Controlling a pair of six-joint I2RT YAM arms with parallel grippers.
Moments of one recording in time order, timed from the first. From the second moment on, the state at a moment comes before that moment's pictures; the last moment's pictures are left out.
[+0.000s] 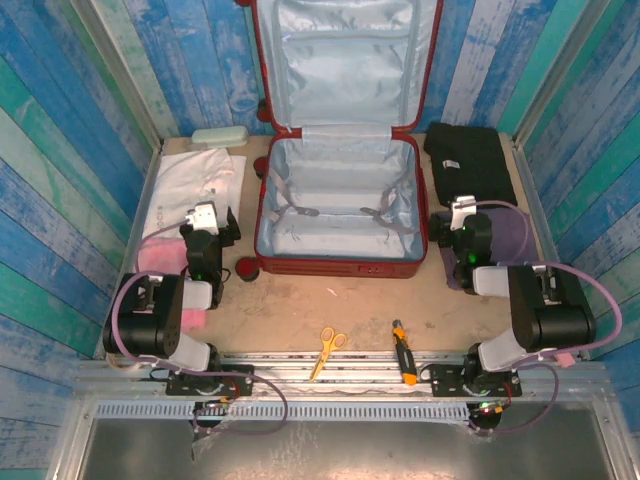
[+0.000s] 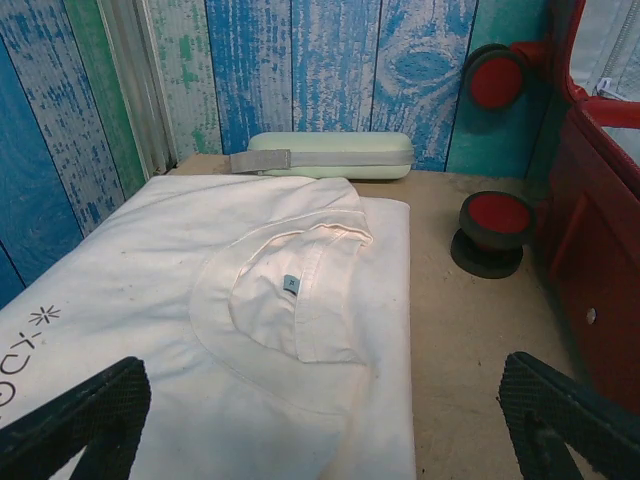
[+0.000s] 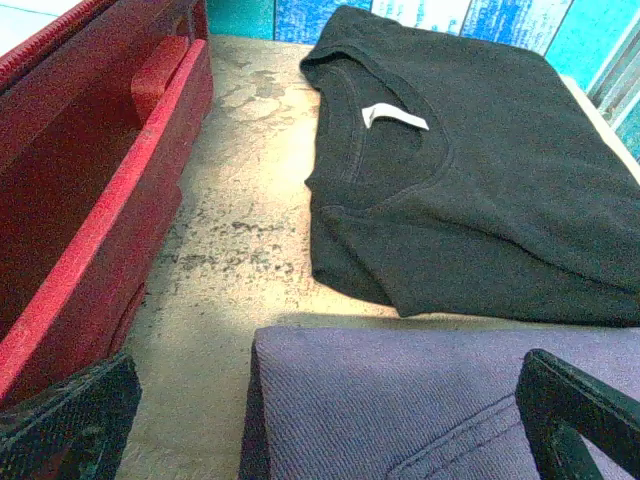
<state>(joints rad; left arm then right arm) -0.04 1.48 0.28 1.06 -0.21 -0.05 0.07 1.52 0.41 0.73 0.08 -0.07</state>
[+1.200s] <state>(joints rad) -0.10 1.29 0.35 0.78 -0.24 -0.06 0.09 1.32 0.52 0.44 0.12 -0.02</state>
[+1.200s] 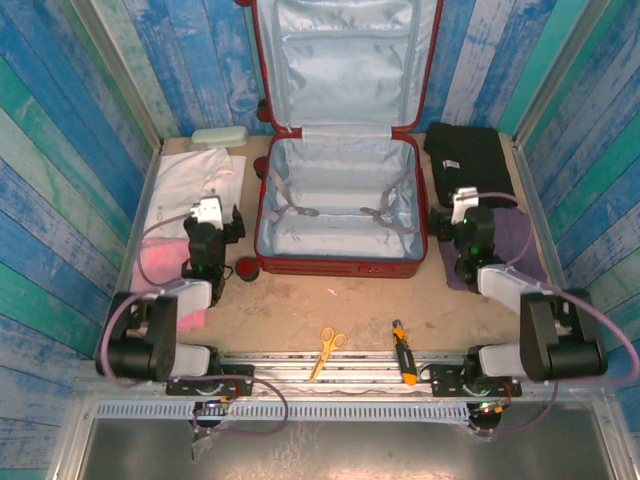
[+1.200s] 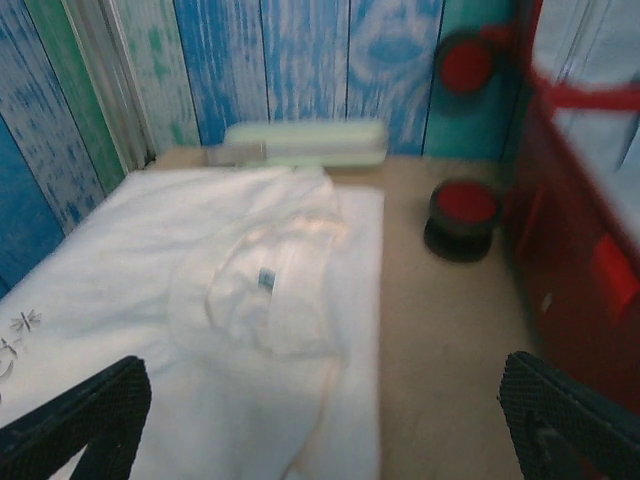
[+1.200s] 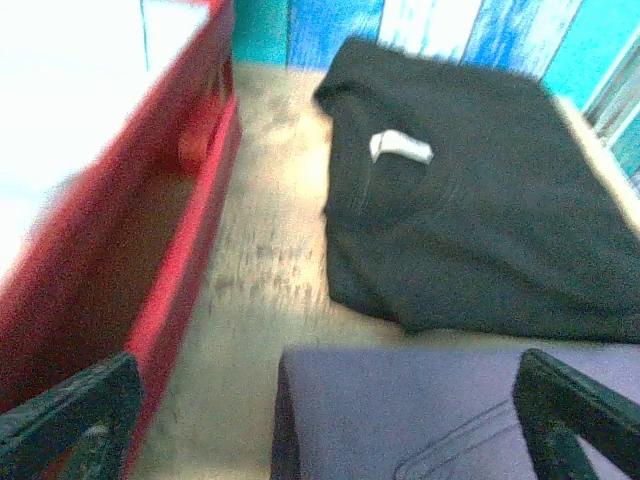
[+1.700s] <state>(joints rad) -0.17 1.07 0.67 0.37 -0.16 -0.27 -0.22 1.98 1.70 -0.31 -0.20 0.27</state>
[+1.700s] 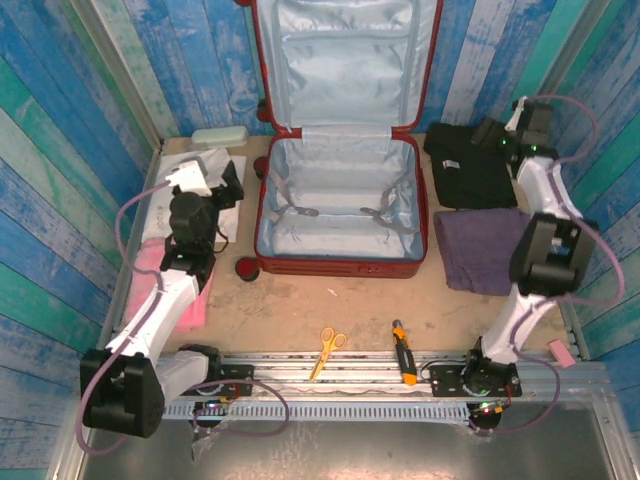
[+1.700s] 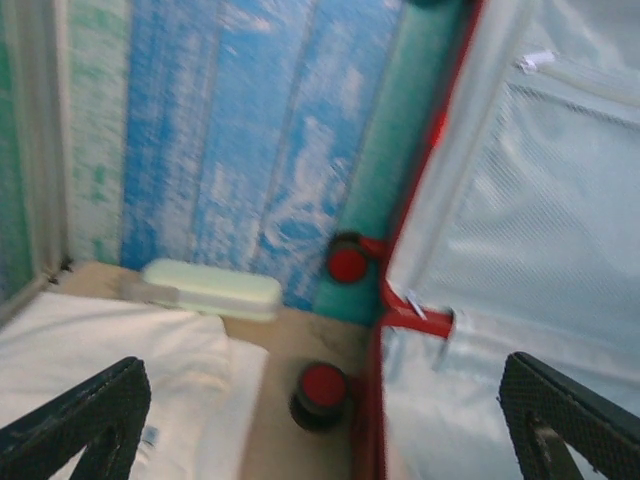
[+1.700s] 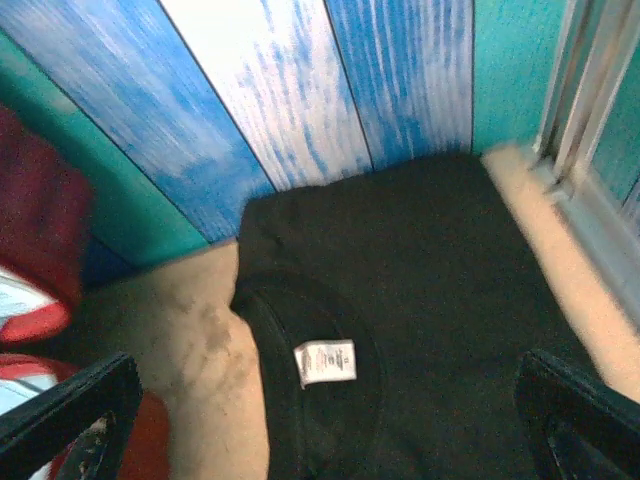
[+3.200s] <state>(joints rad) -0.59 1.24 0.76 0.28 0.01 -0.21 0.03 2.12 1.73 -0.95 0.09 0.35</state>
